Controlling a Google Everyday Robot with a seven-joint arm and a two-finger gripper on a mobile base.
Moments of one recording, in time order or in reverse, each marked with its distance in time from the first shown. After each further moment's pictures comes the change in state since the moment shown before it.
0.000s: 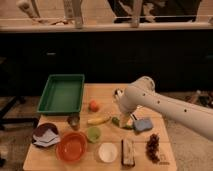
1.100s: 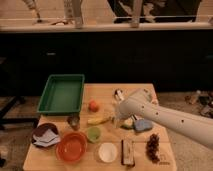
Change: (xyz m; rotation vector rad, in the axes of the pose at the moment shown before) arm -0.017 -0.007 0.049 0.117 -0.100 0.114
